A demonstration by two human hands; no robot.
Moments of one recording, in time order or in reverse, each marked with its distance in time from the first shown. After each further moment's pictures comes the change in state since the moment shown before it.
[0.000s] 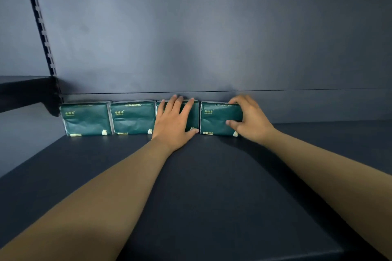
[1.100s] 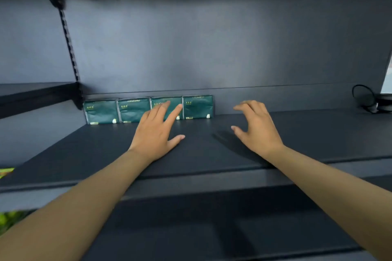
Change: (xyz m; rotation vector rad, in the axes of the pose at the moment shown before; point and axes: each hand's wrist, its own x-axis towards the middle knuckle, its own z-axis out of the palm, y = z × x) left_hand -0.122 0.051 -0.115 0.079 0.198 0.128; right_hand -0.157 -0.035 -0.112 -0.157 0.164 -0.087
